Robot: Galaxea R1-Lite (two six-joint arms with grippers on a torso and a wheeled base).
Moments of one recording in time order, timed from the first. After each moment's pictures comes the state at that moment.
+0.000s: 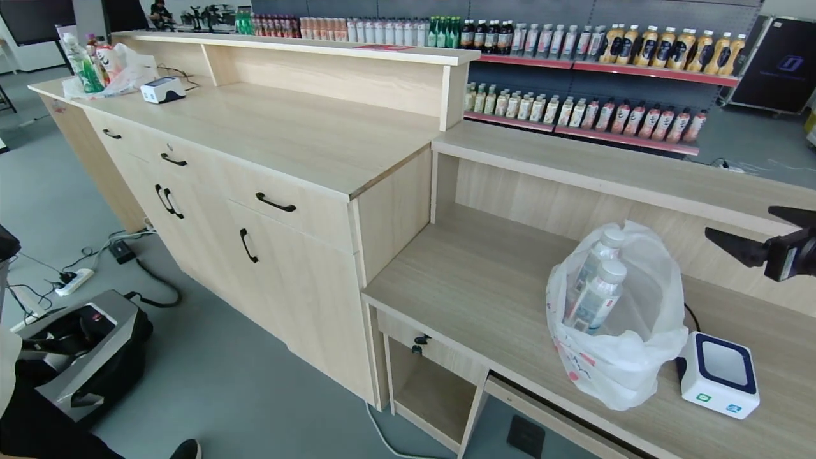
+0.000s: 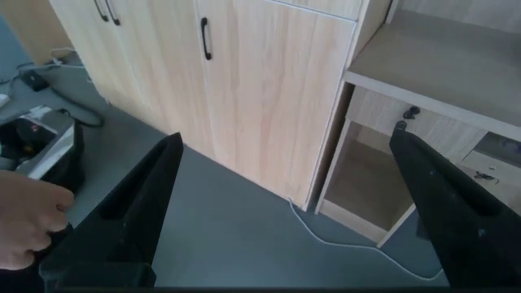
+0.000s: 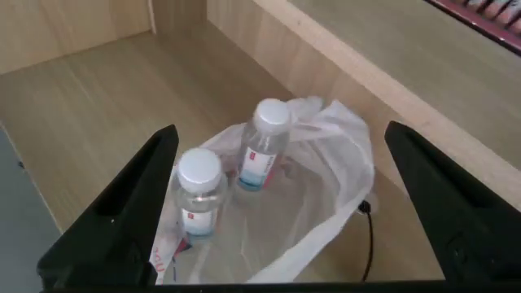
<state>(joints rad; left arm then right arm) -0.01 0.00 0.00 0.00 -0.05 0.00 -0.42 1.55 -0.66 -0.81 0.53 -0.34</state>
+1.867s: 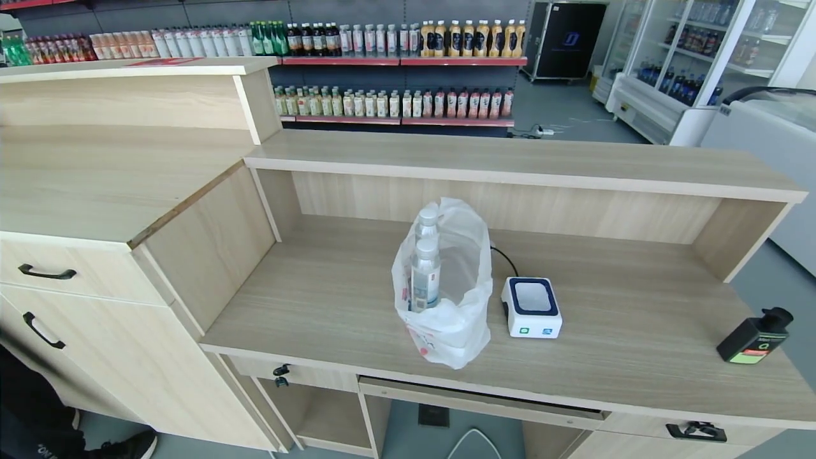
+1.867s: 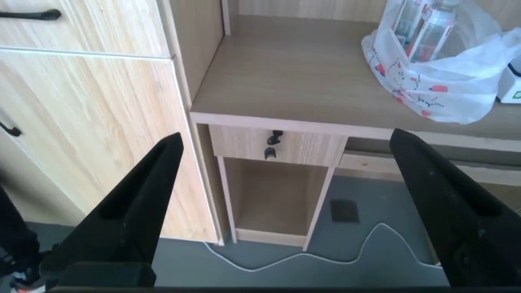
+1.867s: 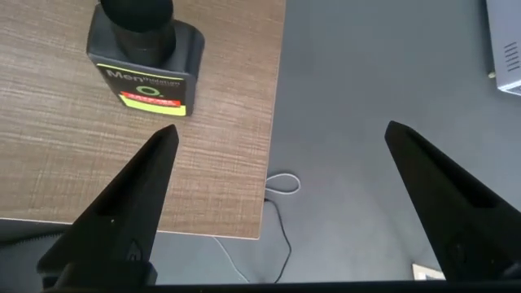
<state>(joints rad) -0.01 0.00 0.00 0.00 -0.05 0.00 -1.00 2.14 -1.03 -0.48 0.67 -0.82</state>
